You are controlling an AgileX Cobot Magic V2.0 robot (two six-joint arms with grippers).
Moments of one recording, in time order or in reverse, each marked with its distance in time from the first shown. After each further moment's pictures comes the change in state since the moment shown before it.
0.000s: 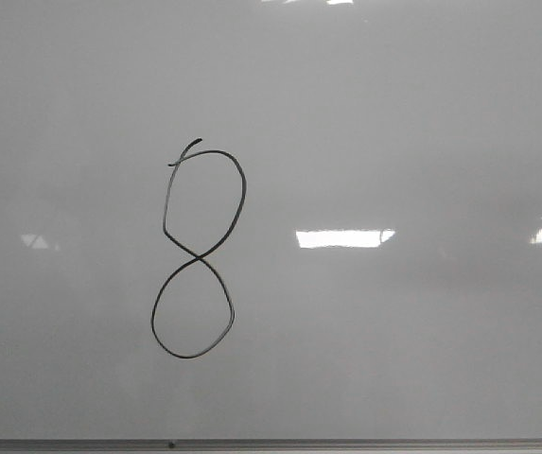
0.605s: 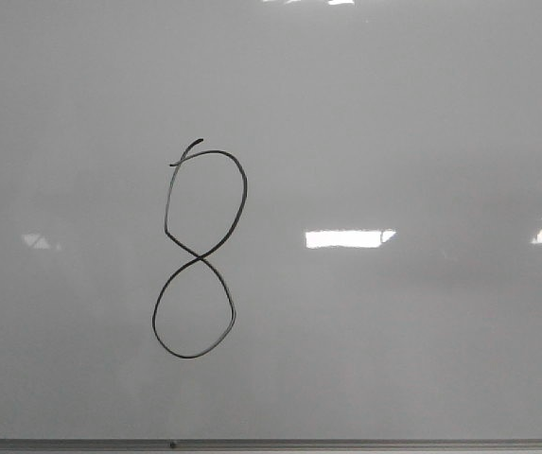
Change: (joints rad) left arm 0.000 -0.047 0.051 0.224 -0.031 -0.229; right arm 0.000 0.000 0.000 0.001 0.000 0.000
